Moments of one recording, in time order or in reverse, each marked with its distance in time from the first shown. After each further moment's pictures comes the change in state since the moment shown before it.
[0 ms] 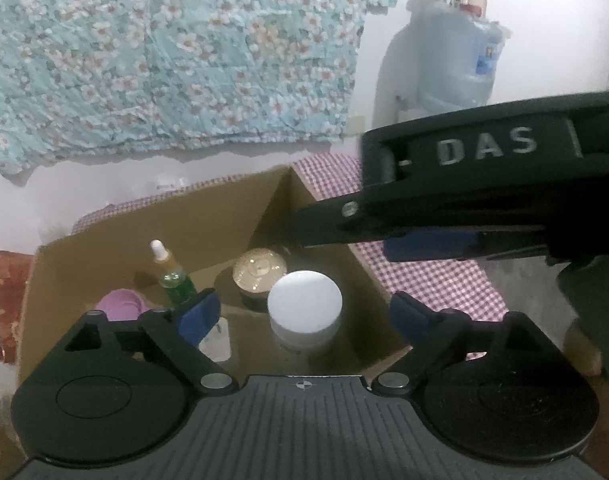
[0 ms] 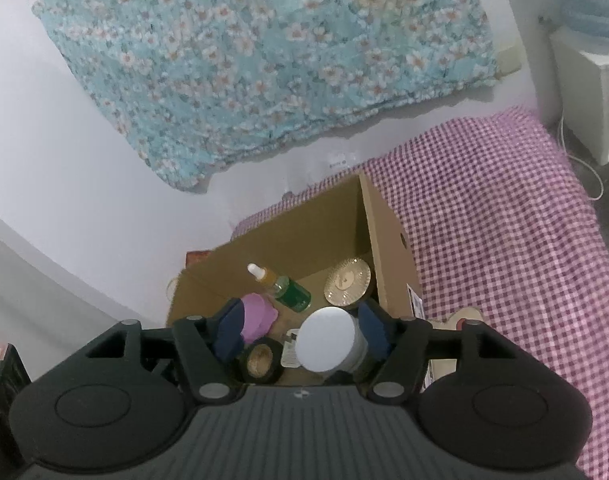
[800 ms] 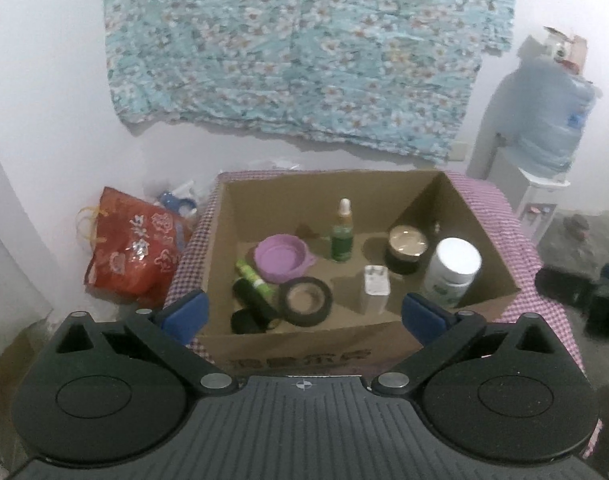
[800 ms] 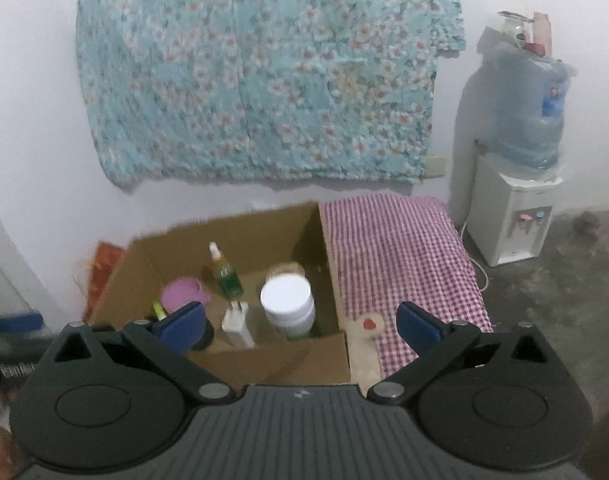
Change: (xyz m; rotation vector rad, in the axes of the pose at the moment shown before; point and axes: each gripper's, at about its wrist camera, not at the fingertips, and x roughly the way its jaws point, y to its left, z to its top) left arm -0.094 0.096 -0.048 -0.220 -0.016 0.229; right arm -0.044 0.090 -0.093 -0.313 -0.164 -0.400
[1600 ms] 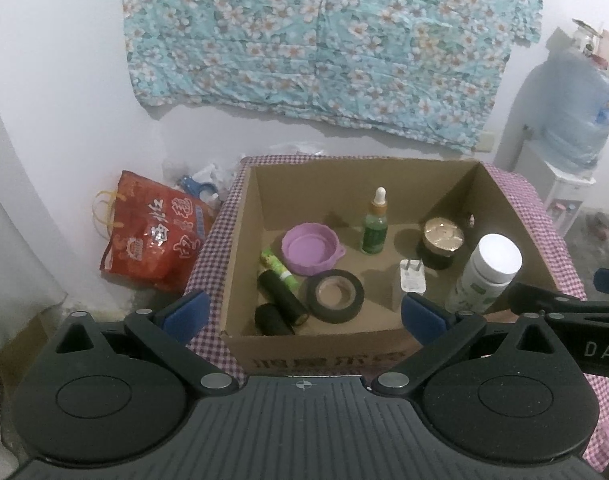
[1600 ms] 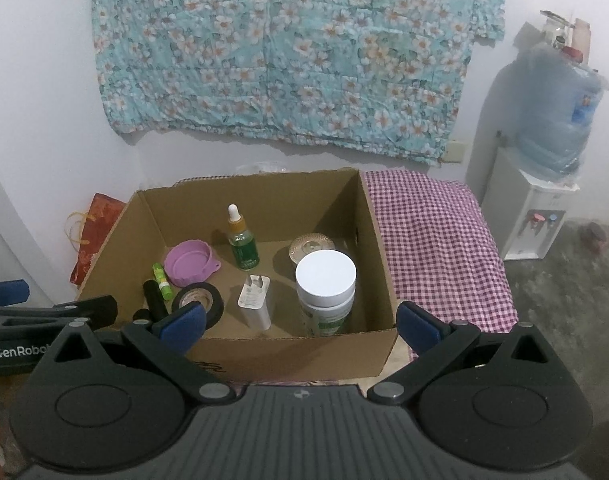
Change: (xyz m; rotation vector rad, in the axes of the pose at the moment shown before) left arm 0.017 0.014 -0.004 -0.022 0.043 0.057; right arm 0.039 0.040 0.000 -0.076 0.083 -0.017
